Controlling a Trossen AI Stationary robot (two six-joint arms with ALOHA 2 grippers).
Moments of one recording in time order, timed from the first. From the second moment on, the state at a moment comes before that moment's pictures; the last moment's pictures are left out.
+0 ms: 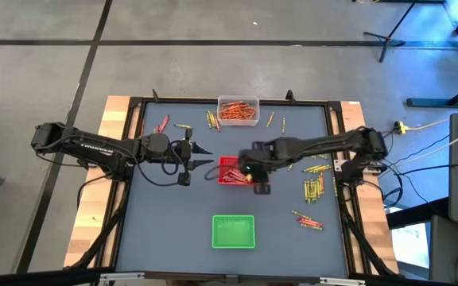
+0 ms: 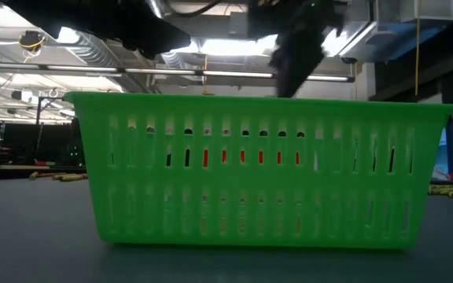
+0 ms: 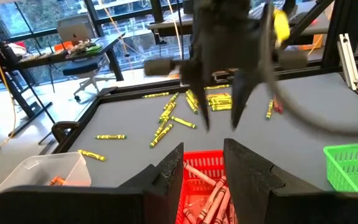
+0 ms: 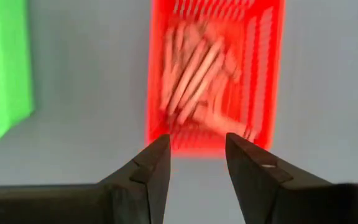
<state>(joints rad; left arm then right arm) 0.00 1.10 0.54 0.37 -0.09 0.14 0.10 1.77 1.51 -1.01 0.06 0.02</state>
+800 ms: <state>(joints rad) 0.00 1.10 0.54 0.37 -0.09 0.14 0.47 1.50 1.24 -1.16 0.11 0.52</state>
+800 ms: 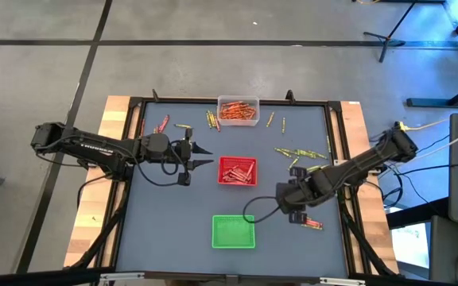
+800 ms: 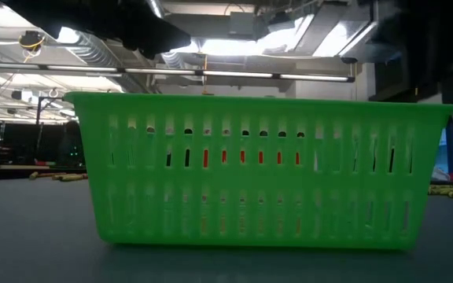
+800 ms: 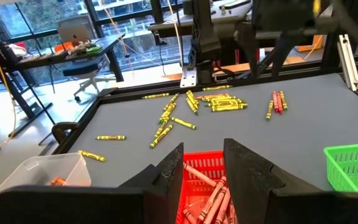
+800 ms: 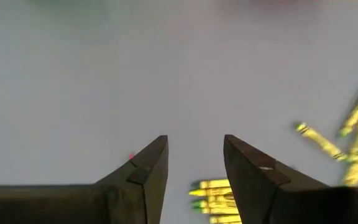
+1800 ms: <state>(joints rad) 0.01 1.10 0.54 0.43 -0.09 0.11 0.74 1.44 0.78 -0.63 -0.05 0.96</state>
